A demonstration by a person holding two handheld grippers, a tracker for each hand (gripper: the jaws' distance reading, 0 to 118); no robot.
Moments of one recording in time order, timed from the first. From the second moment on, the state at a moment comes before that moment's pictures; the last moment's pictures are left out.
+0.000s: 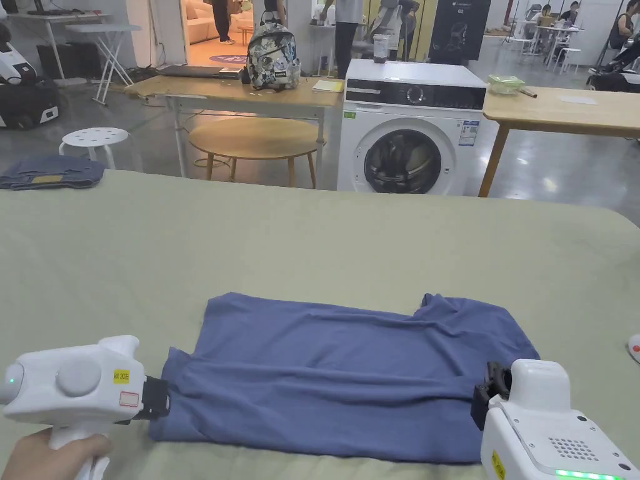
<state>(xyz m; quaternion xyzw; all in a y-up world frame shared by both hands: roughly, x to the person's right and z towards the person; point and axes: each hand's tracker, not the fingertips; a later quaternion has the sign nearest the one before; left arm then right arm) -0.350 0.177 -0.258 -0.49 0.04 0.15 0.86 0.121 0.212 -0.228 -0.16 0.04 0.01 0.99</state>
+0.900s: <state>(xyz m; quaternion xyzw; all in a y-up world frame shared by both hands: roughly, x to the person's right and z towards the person) -0.312 0.176 -0.240 -0.49 0.05 0.05 0.87 0.210 0.185 -0.253 -0.30 0.00 -0.01 0.95</state>
